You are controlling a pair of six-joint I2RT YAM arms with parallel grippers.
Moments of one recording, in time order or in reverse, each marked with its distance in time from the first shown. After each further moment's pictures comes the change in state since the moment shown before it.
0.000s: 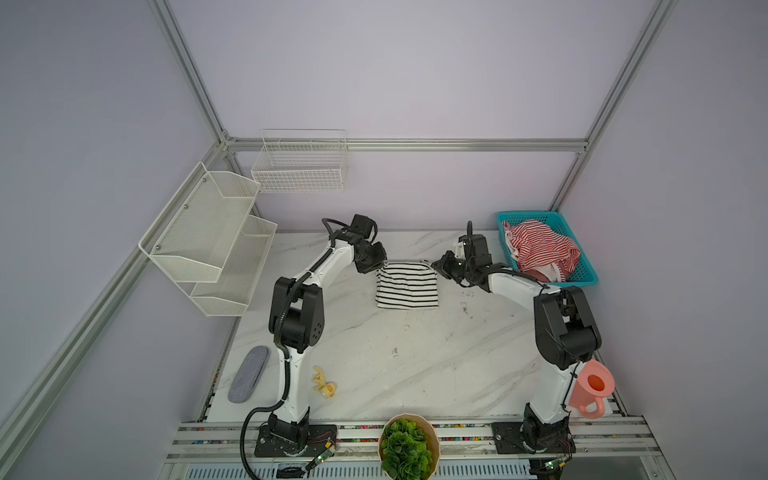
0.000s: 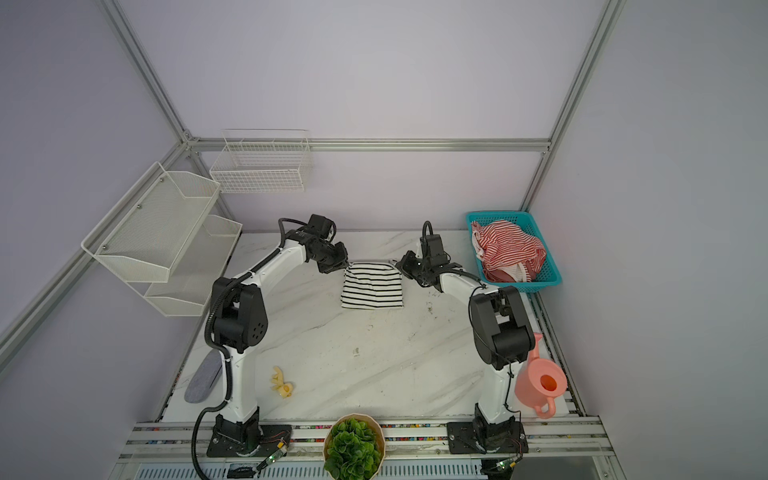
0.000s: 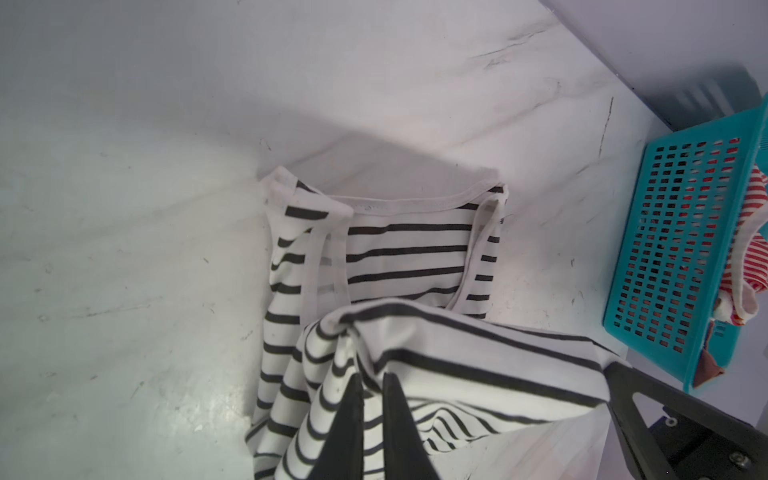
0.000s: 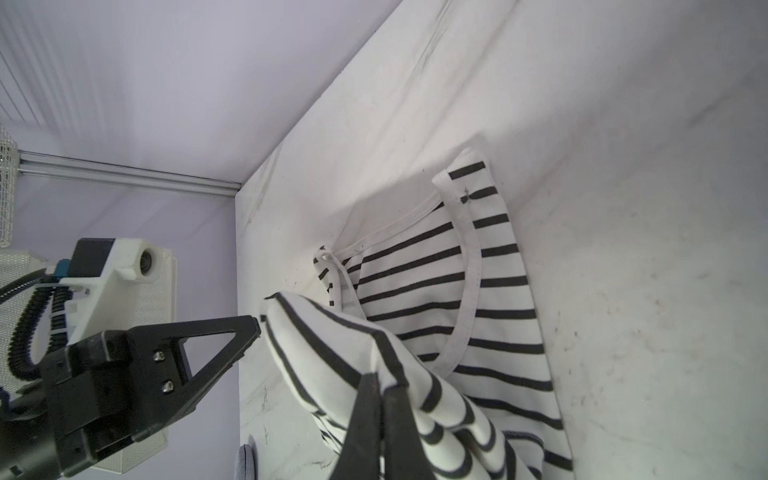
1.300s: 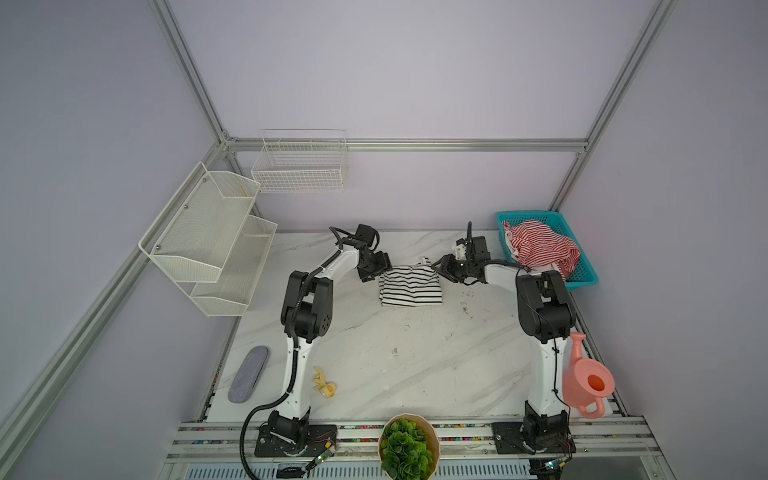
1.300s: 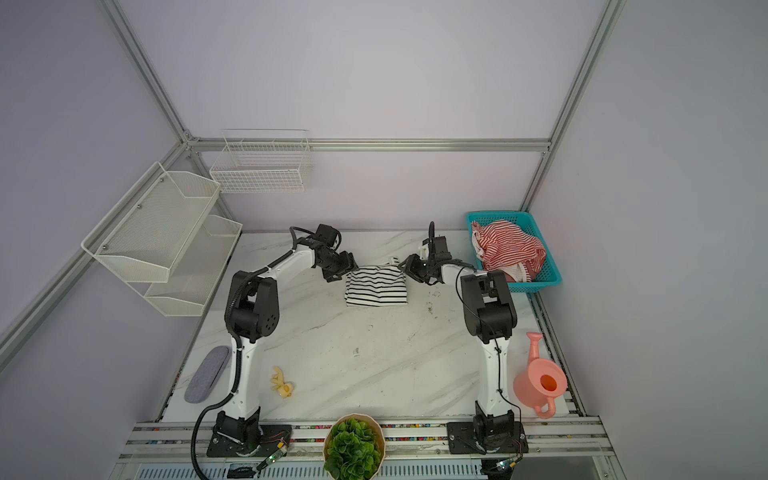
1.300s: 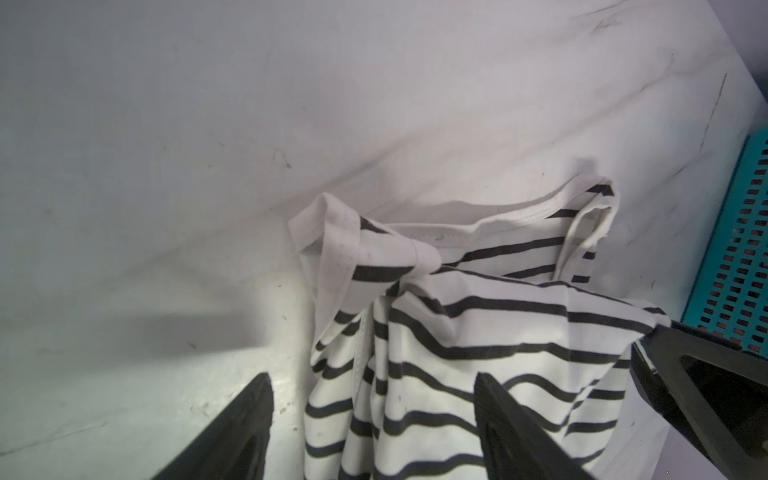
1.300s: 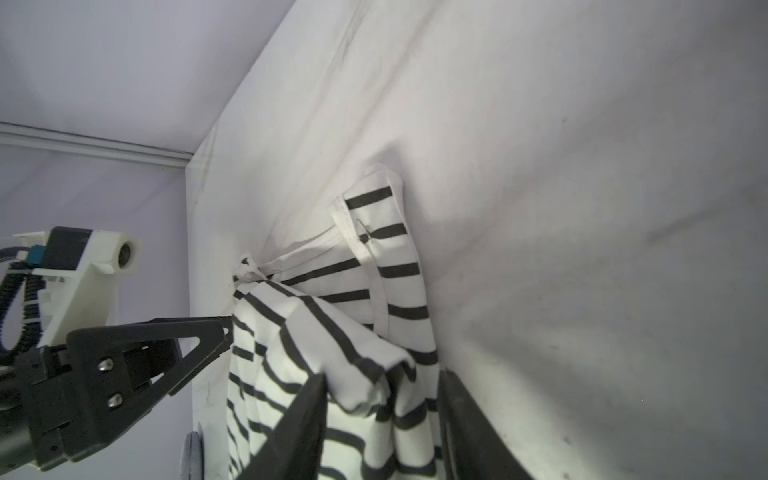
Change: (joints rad) left arm 0.003 0.139 -0.005 0.055 0.012 0.041; right arm -0.083 0.272 0.171 -0.060 -0.139 -0.195
